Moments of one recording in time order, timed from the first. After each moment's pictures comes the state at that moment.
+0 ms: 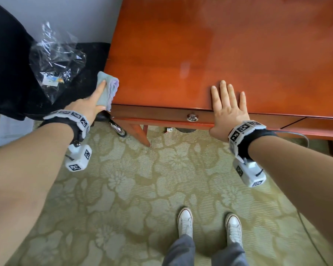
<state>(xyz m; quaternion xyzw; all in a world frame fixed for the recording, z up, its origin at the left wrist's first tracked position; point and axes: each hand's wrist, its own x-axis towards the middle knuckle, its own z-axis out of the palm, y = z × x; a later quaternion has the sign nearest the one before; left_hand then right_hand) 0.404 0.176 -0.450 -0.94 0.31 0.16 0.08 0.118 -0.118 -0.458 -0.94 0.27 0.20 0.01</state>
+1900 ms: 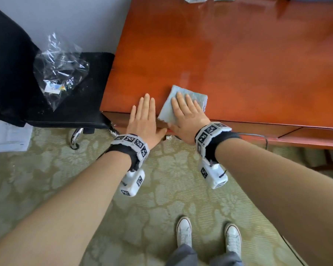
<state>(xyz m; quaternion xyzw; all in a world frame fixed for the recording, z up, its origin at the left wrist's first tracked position) 0.280 0.083 -0.478 -0.92 0.39 0.09 0.03 0.185 -0.061 -0.454 -0.97 0.14 0.16 0.10</state>
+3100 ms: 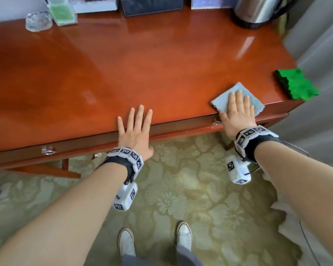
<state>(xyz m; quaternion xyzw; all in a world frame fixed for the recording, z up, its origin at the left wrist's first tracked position) -0.022 -0.232 -0.468 -0.85 0.51 0.09 0.11 -0.245 -0.446 -0.458 -0.84 0.51 0.07 0.15</state>
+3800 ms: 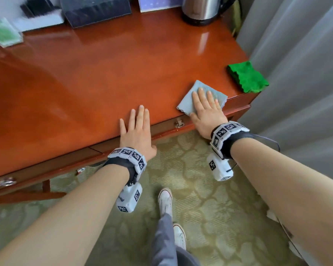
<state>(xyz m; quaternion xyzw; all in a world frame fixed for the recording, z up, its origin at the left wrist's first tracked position) -0.114 -0.330 -0.457 -0.82 0.55 0.10 0.10 -0.290 -0.486 -0.459 -0.88 0.44 0.06 0.18</state>
